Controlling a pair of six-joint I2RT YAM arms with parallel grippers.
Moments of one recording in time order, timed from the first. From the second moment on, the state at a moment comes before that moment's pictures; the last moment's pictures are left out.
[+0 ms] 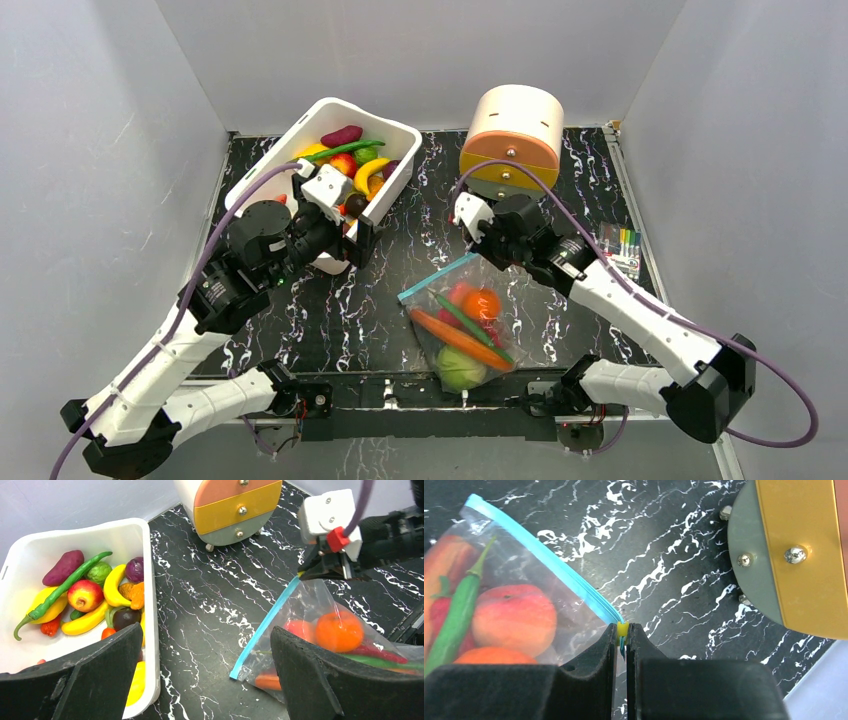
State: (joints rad) left arm -0.79 0.87 1.21 -0.56 -0.13 0.03; right arm 0.70 1.11 1.02 -0.60 0.03 -0.41
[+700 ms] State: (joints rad) left arm -0.79 0.89 1.13 -0.54 -0.13 -0.01; right arm 0.51 1.33 1.14 -0.40 0.00 -0.52
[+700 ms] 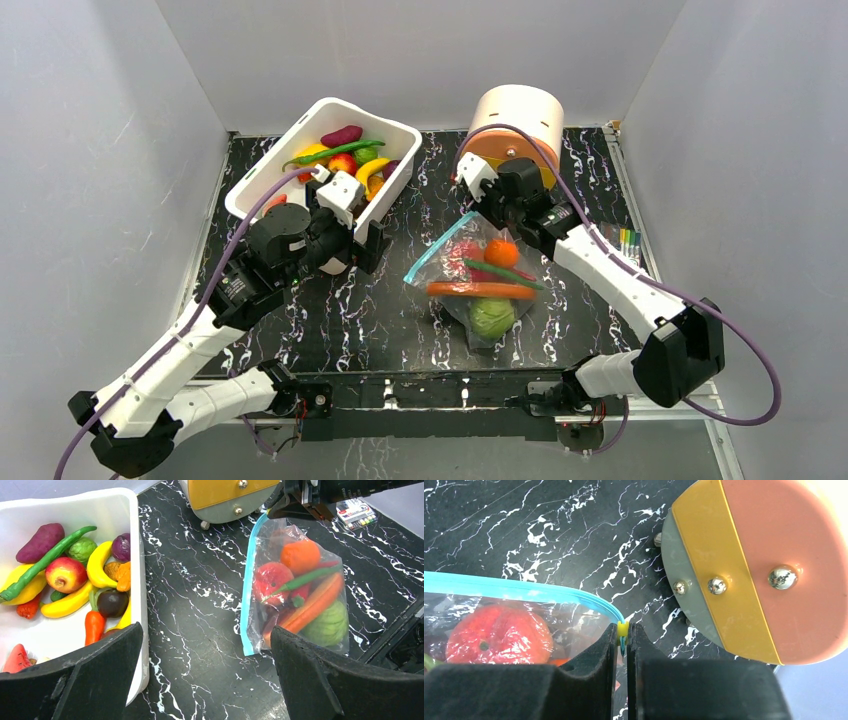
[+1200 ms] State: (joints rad) left arm -0.79 0.90 1.13 -0.53 -0.15 -0.07; right arm 0.51 1.22 1.22 -0.42 -0.05 -0.40
